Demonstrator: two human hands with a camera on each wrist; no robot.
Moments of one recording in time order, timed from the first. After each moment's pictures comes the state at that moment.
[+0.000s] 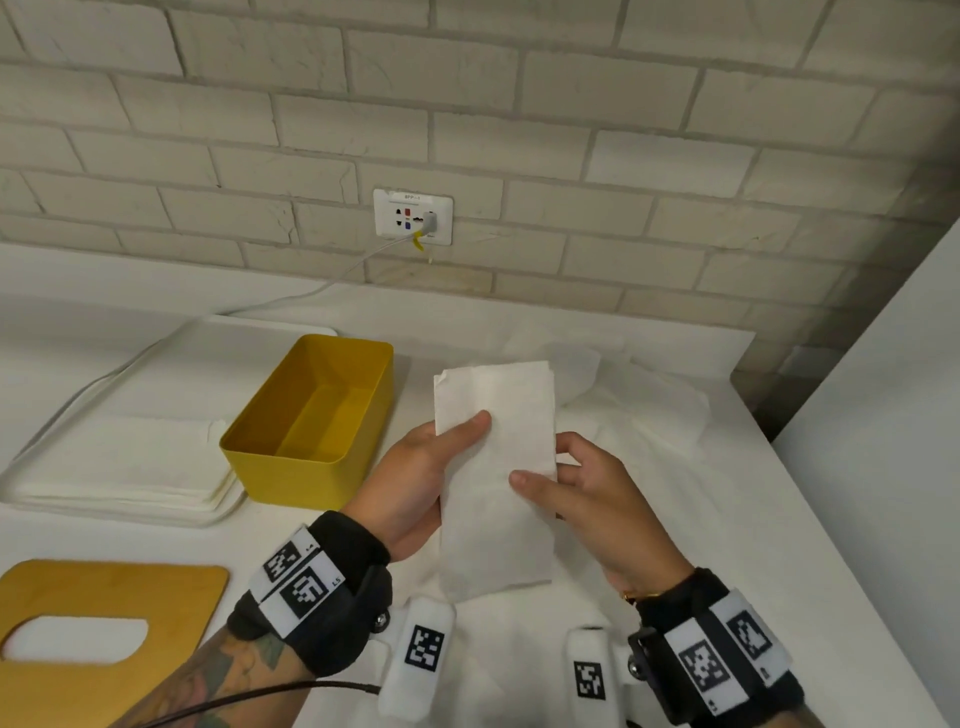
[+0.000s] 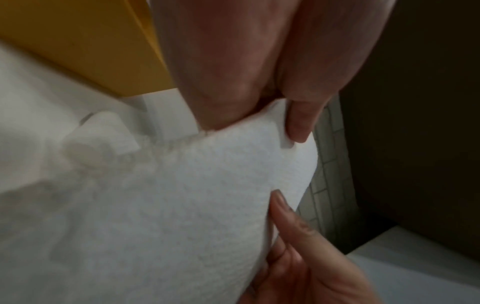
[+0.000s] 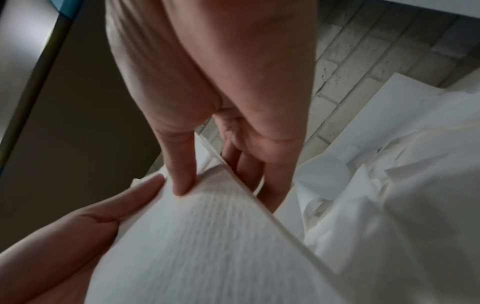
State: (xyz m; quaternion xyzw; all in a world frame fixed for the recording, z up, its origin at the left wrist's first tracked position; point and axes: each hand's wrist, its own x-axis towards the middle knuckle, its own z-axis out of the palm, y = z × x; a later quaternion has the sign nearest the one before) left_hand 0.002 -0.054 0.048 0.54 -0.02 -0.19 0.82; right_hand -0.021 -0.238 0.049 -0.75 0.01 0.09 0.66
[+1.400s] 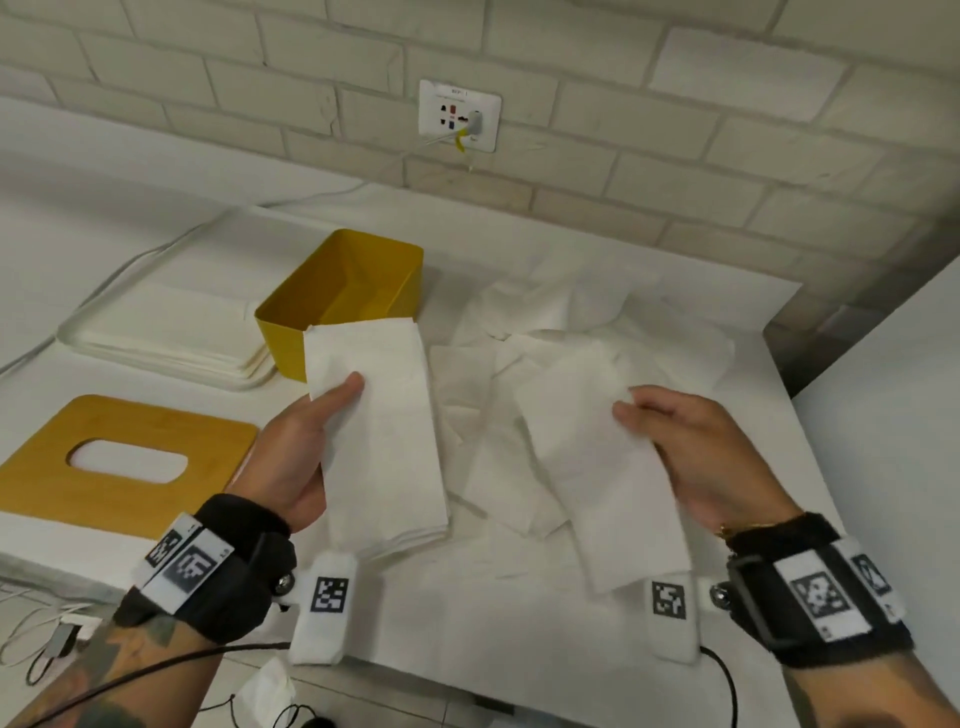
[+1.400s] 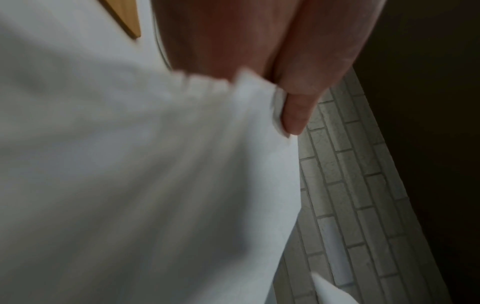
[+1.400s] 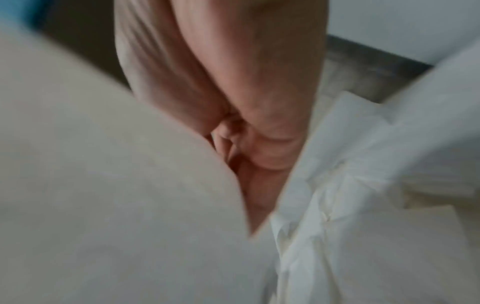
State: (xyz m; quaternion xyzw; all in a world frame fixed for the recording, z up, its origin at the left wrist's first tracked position) left_hand -0.078 0.011 0.003 0.50 0.19 -0.02 0.84; right_hand -0.046 -0.309 0.052 -0.75 0.04 0.12 0.64
